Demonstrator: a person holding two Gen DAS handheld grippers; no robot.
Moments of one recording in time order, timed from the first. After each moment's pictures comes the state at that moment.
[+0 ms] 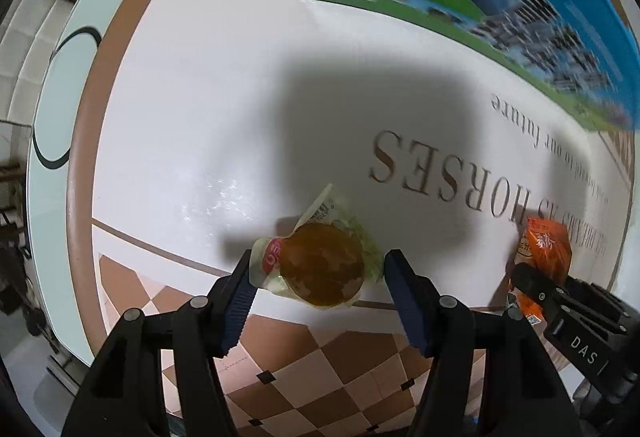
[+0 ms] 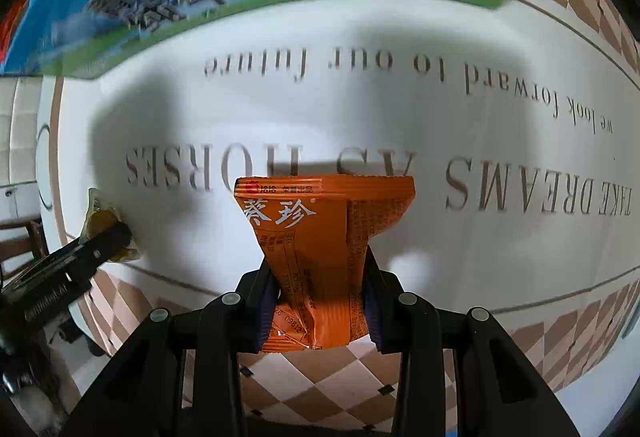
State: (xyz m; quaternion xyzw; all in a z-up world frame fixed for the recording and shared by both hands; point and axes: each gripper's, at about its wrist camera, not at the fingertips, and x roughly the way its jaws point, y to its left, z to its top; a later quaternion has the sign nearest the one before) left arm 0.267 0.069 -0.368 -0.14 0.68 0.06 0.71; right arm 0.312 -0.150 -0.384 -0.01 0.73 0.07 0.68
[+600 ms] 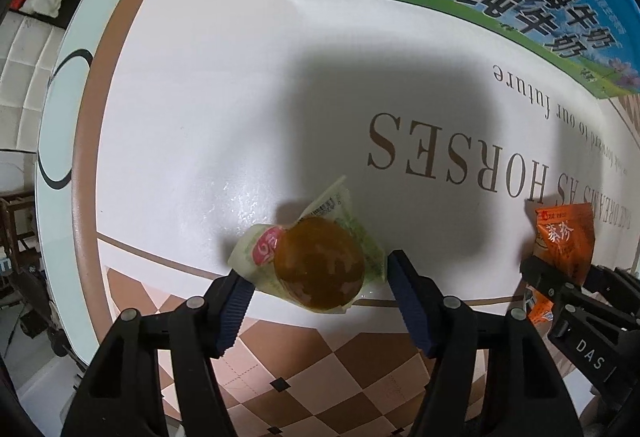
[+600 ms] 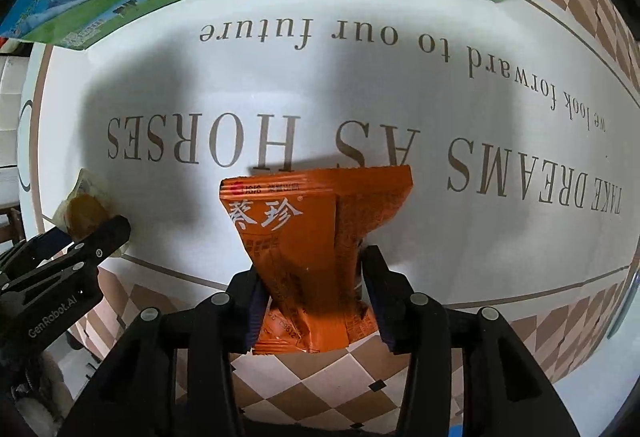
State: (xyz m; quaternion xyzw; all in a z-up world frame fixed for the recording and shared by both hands) left arm 0.268 0.032 -0.386 -0.09 0.69 0.06 0.72; right arm 0.301 -0.135 -0.402 -0.04 0.73 0.06 0.68
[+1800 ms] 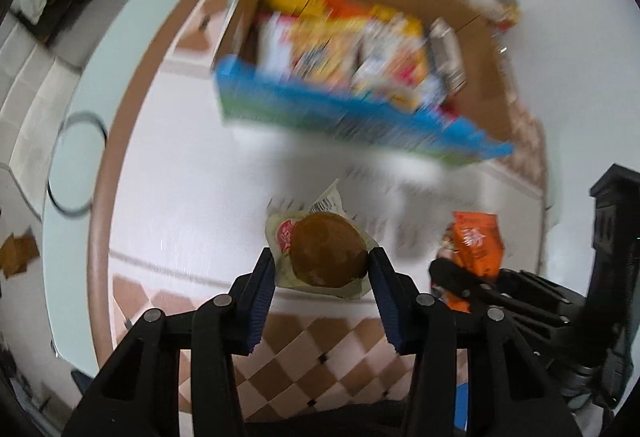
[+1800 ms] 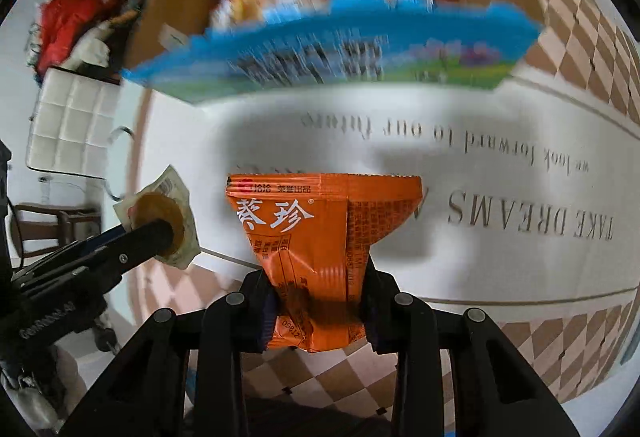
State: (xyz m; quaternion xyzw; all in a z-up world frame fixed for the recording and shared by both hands) left arm 0.255 0.020 -0.230 -0.19 0.59 -0.04 0.78; right arm 0.290 -0.145 -0.264 0.03 0.65 0.16 0.74
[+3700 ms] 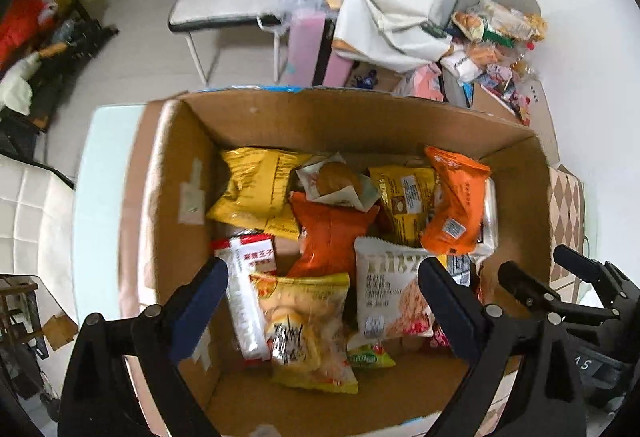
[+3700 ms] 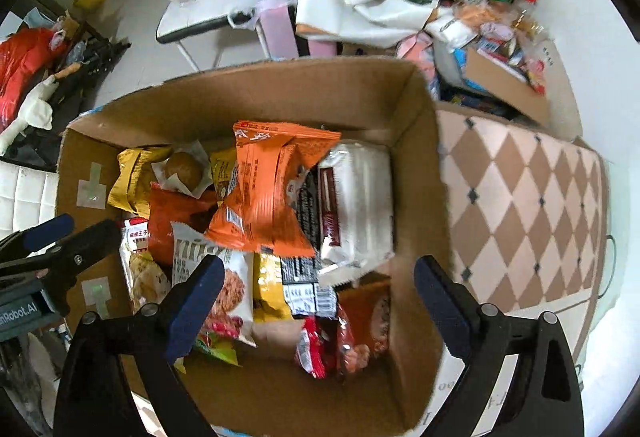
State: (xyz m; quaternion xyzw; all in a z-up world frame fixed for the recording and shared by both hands) left arm 0.490 0.035 -0.211 -0.10 0.59 0.00 0.80; right arm 0.540 -0.154 -0.244 -0.03 0.61 0.05 0.79
